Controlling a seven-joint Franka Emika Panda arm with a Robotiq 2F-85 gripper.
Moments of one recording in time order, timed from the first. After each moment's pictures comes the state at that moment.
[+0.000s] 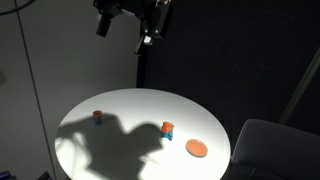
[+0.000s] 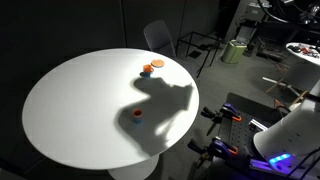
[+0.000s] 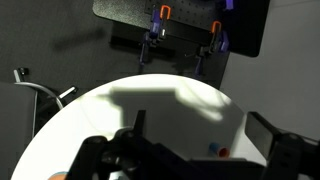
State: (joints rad) arm -0.04 -0.18 -0.36 -1.89 0.02 1.37 -0.56
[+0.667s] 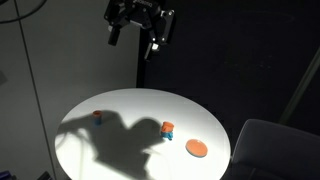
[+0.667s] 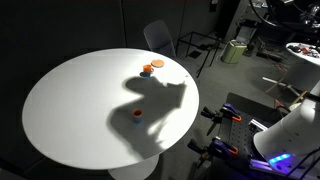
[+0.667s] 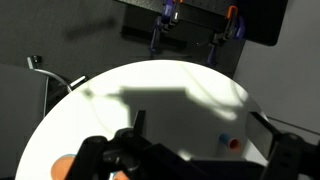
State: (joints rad) arm -0.08 -0.13 -0.29 -1.89 0.02 1.47 -0.56
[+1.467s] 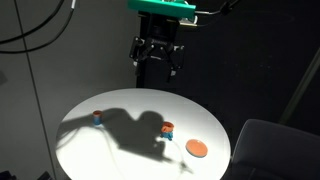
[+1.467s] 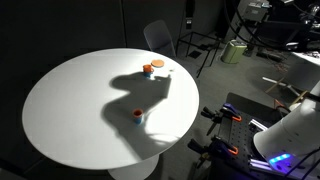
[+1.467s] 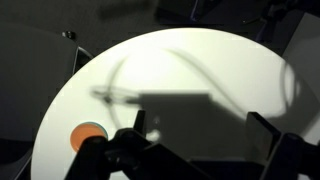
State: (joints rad) arm -0.10 0.04 -0.22 -1.89 -0.05 1.75 -0.58
